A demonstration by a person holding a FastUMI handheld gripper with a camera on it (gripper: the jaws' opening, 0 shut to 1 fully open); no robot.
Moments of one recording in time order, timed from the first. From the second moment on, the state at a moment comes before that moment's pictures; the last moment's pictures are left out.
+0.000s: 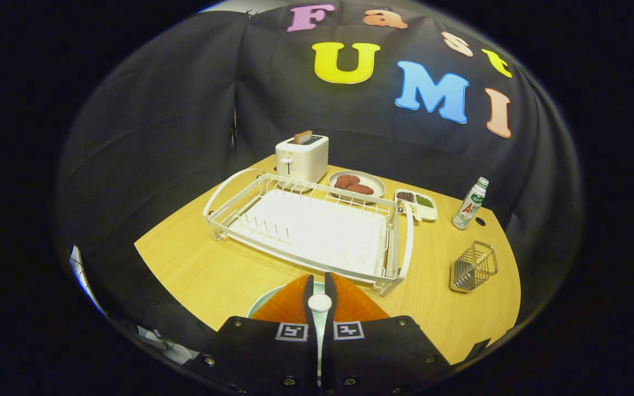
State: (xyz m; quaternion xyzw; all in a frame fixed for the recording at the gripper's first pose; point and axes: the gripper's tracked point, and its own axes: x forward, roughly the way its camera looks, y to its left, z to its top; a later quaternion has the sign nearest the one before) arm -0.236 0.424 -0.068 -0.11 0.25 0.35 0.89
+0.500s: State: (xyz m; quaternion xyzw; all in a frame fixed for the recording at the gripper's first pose) arm -0.239 0.427 -0.092 -0.12 0.26 0.35 0.89
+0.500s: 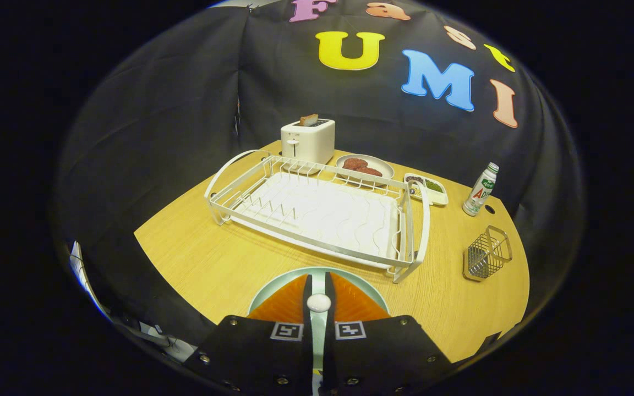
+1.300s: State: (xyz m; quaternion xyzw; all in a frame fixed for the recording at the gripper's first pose) arm -0.235 0.415 -0.096 -0.10 0.27 0.35 0.89
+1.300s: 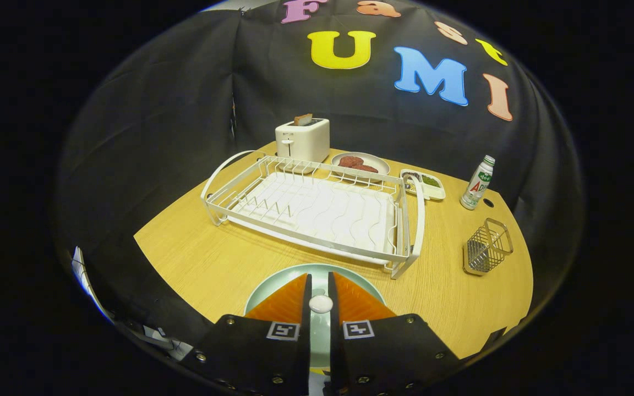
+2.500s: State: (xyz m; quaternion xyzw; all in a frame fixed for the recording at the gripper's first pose) arm -0.206 0.398 -0.087 -0.05 0.26 0.31 0.91
